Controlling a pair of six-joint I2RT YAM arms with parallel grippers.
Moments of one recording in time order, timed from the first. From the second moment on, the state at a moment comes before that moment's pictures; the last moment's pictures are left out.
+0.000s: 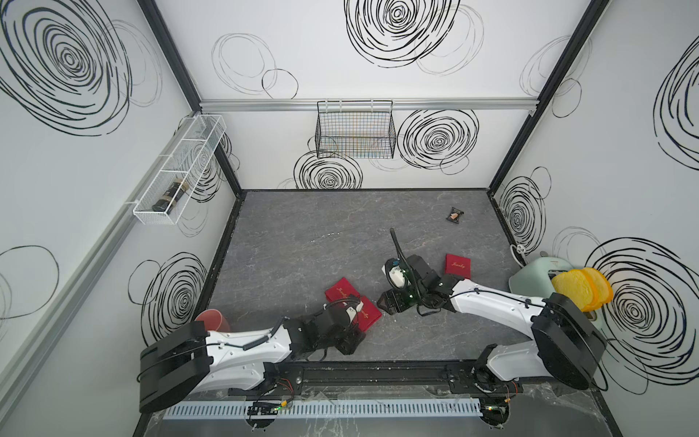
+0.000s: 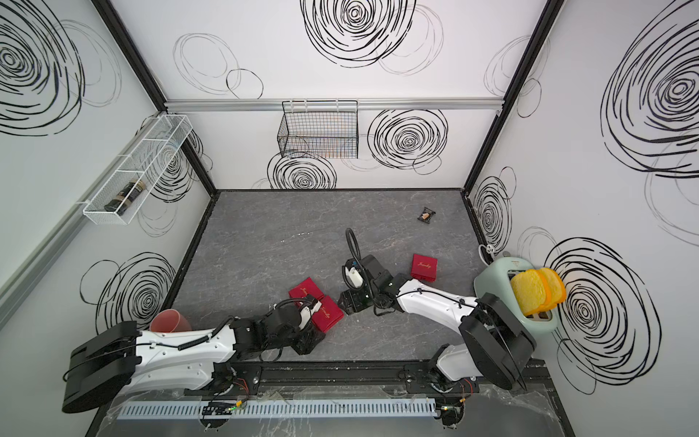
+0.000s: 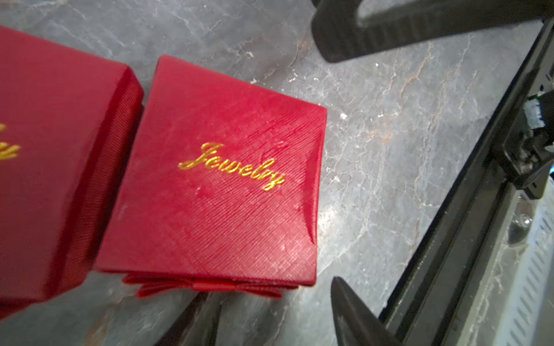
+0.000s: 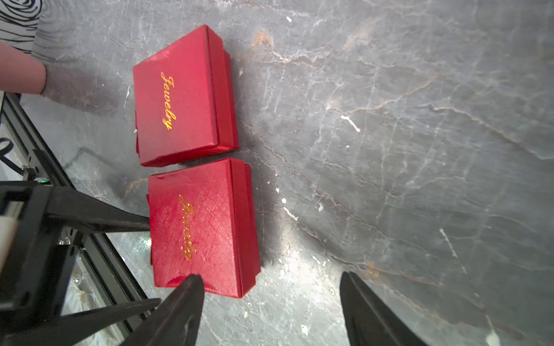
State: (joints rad) left arm -1.07 1.20 0.32 0.04 0.00 -0.51; right arm 0.78 1.39 0.70 -0.29 -0.27 0.37
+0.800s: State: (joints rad) left arm -1.02 1.59 0.76 0.20 0.11 -0.41; right arm 0.61 1.05 0.46 -0.29 -0.18 0.52
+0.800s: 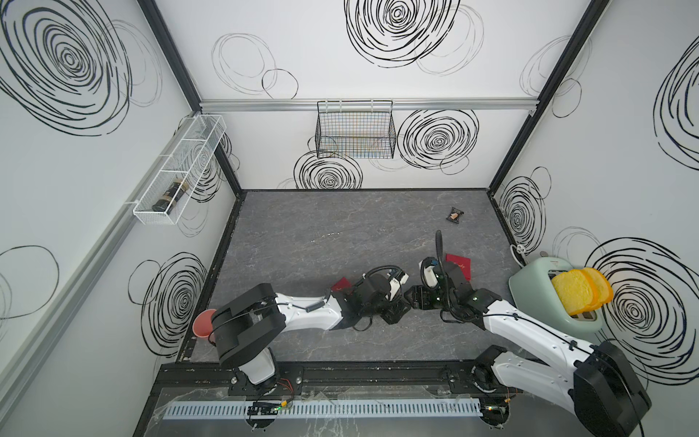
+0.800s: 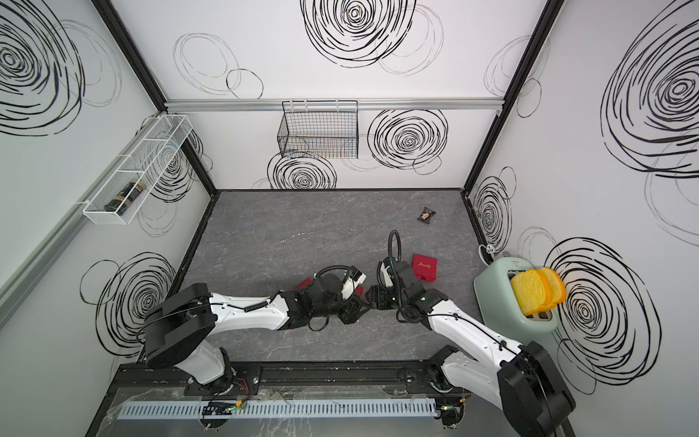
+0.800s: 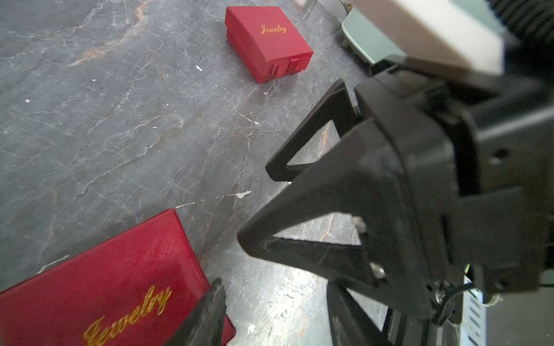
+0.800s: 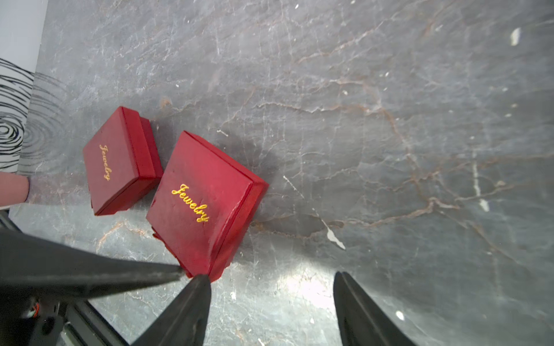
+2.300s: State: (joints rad) left arm -0.90 1.66 0.72 0.21 0.19 -0.41; right arm 0.49 1.33 0.43 0.06 -0.35 0.62
